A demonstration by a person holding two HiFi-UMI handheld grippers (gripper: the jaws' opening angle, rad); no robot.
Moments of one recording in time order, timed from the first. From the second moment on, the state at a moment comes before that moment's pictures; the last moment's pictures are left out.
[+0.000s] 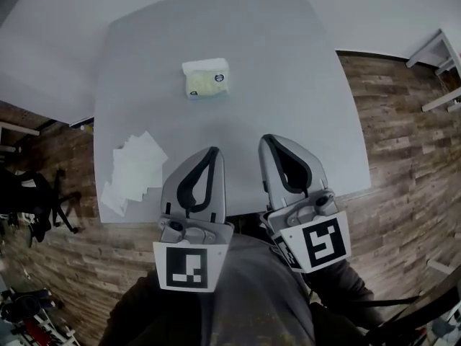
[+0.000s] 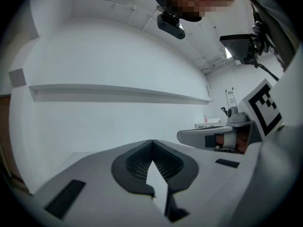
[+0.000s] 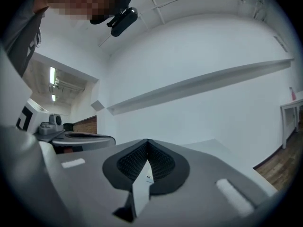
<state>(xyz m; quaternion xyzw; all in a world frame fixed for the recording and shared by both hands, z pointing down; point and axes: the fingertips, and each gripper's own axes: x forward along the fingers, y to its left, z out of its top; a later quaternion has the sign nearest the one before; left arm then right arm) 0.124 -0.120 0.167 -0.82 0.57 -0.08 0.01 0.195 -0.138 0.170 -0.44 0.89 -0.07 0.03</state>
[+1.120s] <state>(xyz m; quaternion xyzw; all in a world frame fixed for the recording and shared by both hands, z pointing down) 0.047 -0.365 0.393 -0.77 0.60 -0.13 -0.18 0.105 -0.389 0.367 -0.33 0.92 -0.19 -0.07</state>
